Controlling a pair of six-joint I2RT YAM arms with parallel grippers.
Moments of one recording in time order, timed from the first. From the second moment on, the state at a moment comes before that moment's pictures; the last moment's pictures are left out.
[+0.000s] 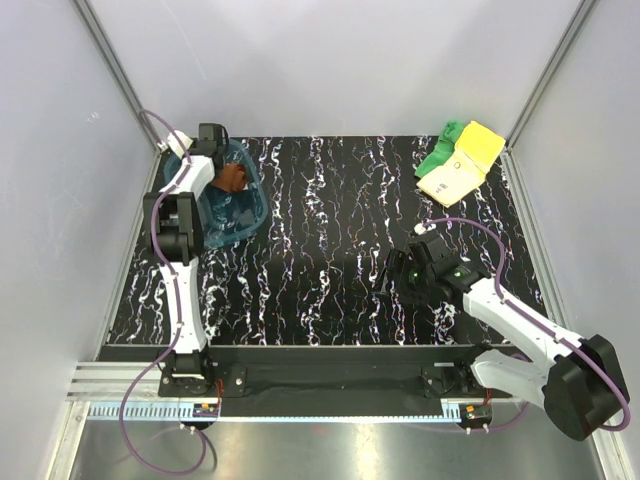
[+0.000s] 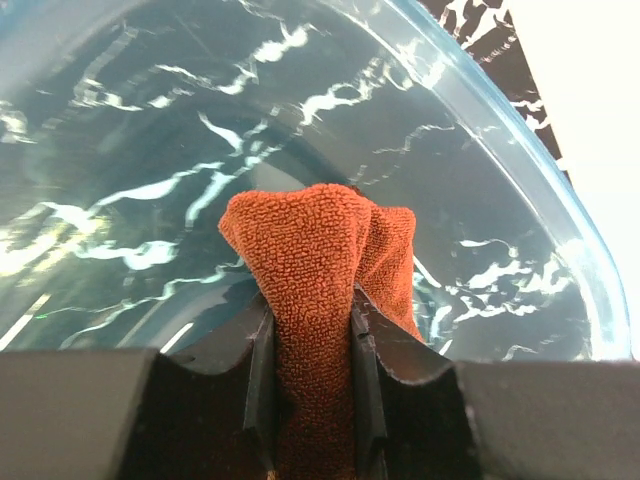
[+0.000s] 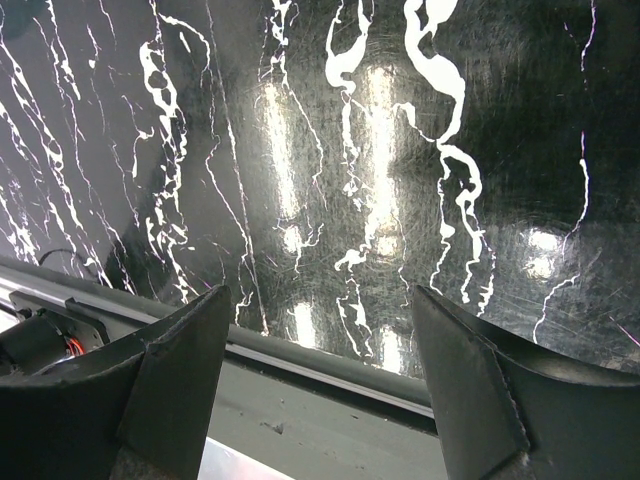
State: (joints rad) left arm 0.01 2.34 1.94 -0.44 -0.56 -1.01; right arm 0.53 1.07 0.64 -0.51 -0.14 0.77
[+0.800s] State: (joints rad) left arm 0.00 2.15 1.70 -0.49 -0.55 -1.02; right arm 0.53 1.07 0.60 -0.48 -0.15 0.78
